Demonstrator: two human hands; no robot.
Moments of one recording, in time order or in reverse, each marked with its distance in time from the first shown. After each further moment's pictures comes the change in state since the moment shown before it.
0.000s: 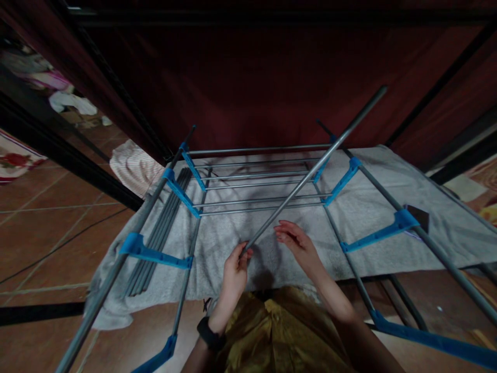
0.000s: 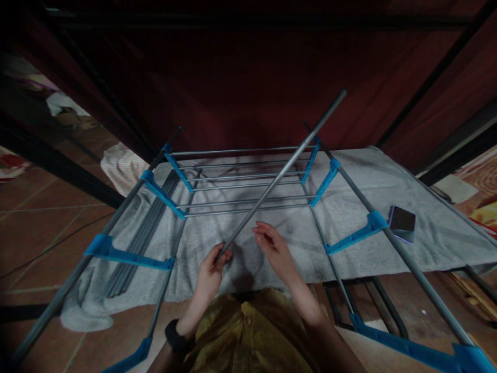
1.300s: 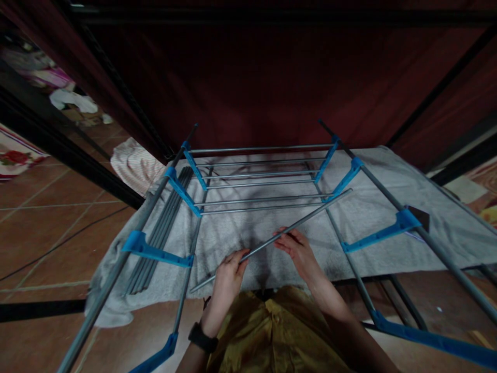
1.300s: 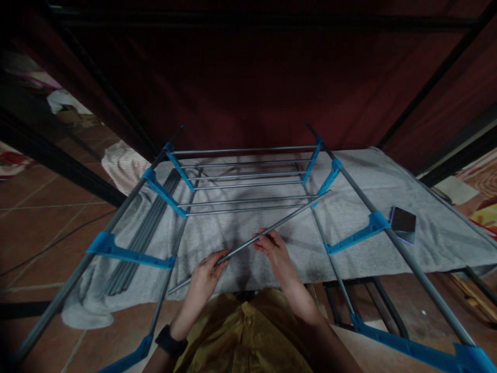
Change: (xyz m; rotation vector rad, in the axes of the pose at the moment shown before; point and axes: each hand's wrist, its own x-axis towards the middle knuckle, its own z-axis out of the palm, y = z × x) left_hand -0.002 -0.023 -0.034 0.657 -0.177 0.312; right_hand -0.004 0.019 0.014 0.450 0.168 0.255
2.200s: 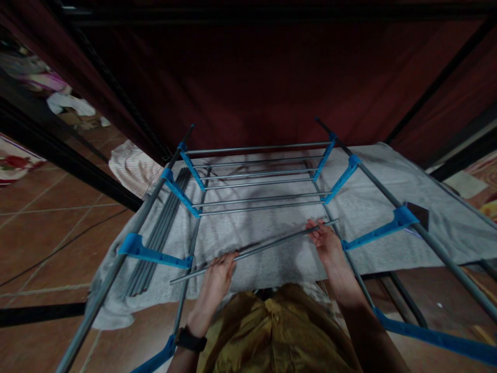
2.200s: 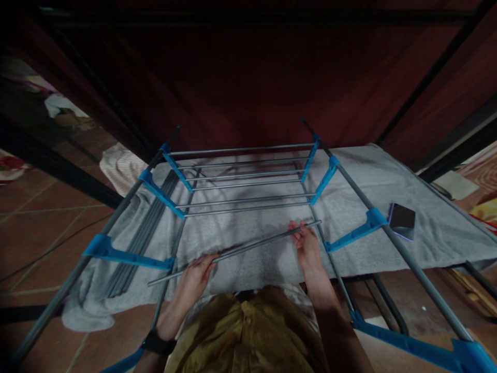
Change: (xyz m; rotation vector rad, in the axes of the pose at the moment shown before) left_hand -0.002 -0.024 -0.022 0.241 -0.198 0.018; right_hand 0.042 -0.020 -0.093 0.233 0.385 -0.081
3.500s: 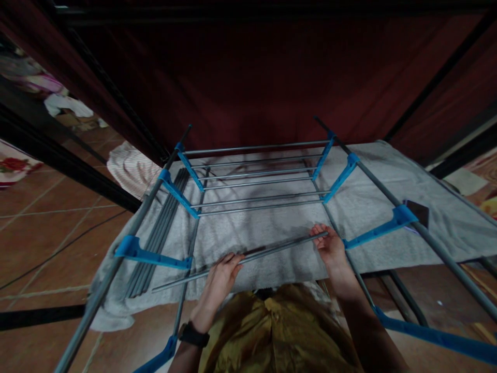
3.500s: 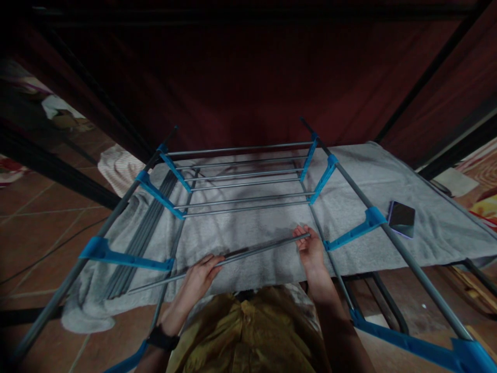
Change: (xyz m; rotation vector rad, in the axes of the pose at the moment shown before) left_hand 0.007 0.018 -0.007 -0.062 -0.038 0.048; right_hand 0.015 0.003 -0.024 0.134 0.081 0.087
